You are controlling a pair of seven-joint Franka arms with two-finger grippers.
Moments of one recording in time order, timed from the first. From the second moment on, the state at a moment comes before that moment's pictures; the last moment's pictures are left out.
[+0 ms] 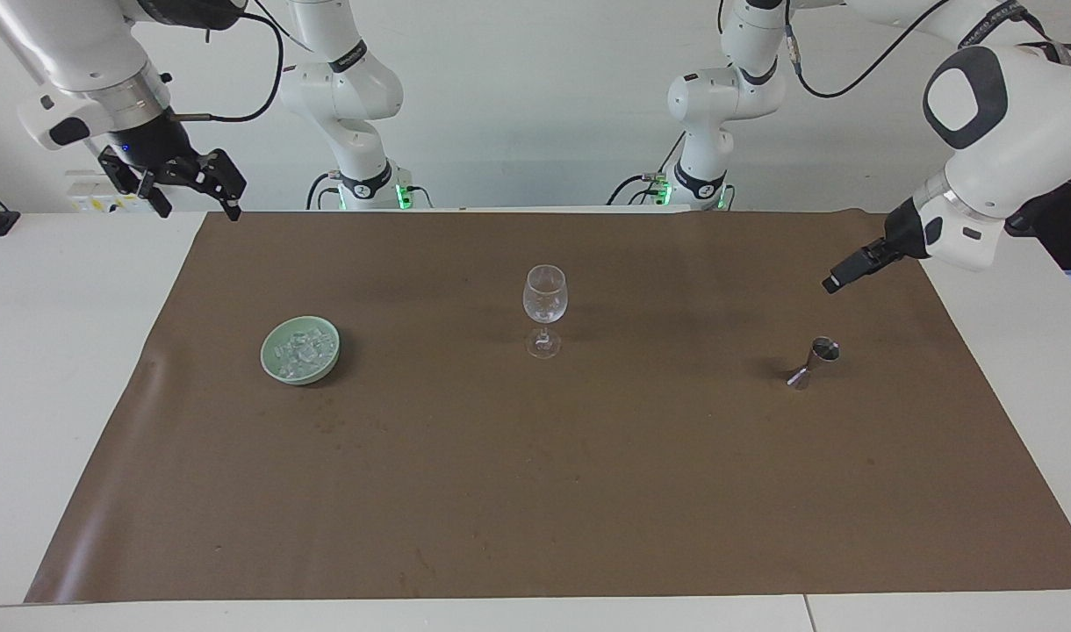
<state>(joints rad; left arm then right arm) 0.08 0.18 -0.02 -1.52 -0.19 1.51 -0.46 -0.07 -0.10 -0.04 -1.63 -0.02 1.50 -0.03</state>
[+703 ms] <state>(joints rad) 0.14 0.46 0.13 -1.36 -0.42 1.57 -1.07 -0.07 -0.10 -0.04 -1.63 -0.02 1.50 -0.03</state>
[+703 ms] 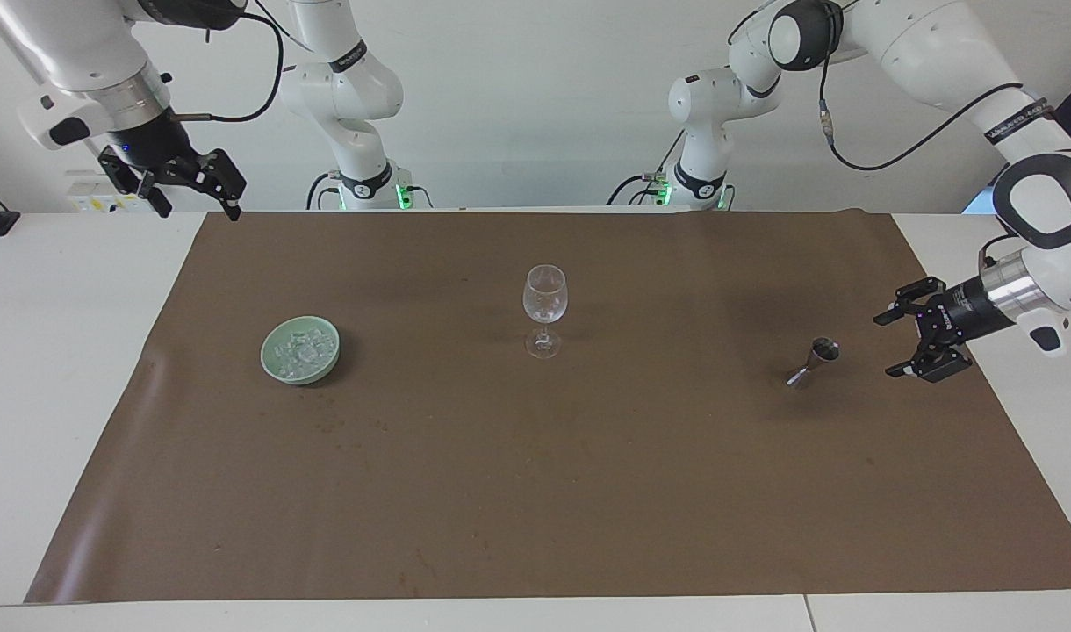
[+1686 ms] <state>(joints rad) 0.23 0.55 0.13 -1.47 -0.57 1.62 -1.11 -0.07 -0.10 -0.04 -1.63 -0.02 1.50 -0.03</state>
